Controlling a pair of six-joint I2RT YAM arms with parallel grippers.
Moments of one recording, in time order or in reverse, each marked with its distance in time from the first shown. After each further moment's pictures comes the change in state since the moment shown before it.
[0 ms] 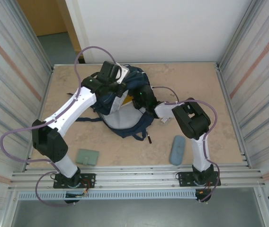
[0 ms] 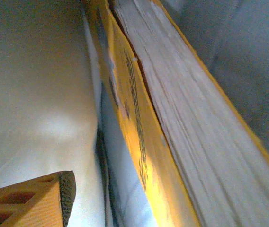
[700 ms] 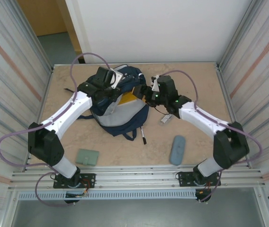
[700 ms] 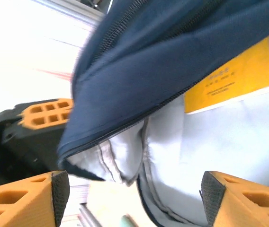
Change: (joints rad) left arm 0.040 -0.069 -0.158 0.049 0.004 0.011; right arm -0.046 -0.594 -0.060 -0.593 -0.268 -0.585
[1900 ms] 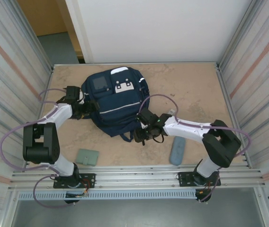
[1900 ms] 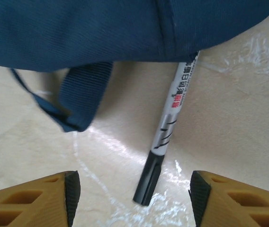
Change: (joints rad) left arm 0.459 -0.018 -0.468 0.230 0.282 -0.509; right arm 0.330 0.123 -0.154 -0.418 0.322 -0.420
